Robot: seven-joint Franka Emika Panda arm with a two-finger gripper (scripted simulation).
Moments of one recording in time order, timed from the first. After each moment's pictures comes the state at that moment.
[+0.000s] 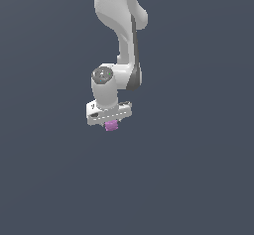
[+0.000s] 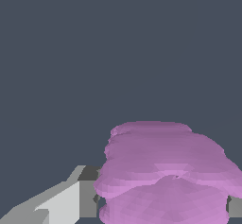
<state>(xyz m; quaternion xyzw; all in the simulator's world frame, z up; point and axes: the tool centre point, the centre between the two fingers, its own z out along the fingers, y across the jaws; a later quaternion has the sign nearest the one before) -0.035 -0.078 0.068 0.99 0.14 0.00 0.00</state>
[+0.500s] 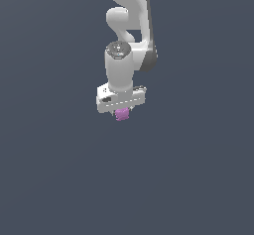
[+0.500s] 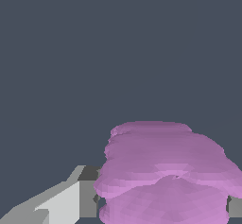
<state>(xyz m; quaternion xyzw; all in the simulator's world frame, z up) -0.047 -0.023 0.144 0.99 0.14 0.00 0.00</state>
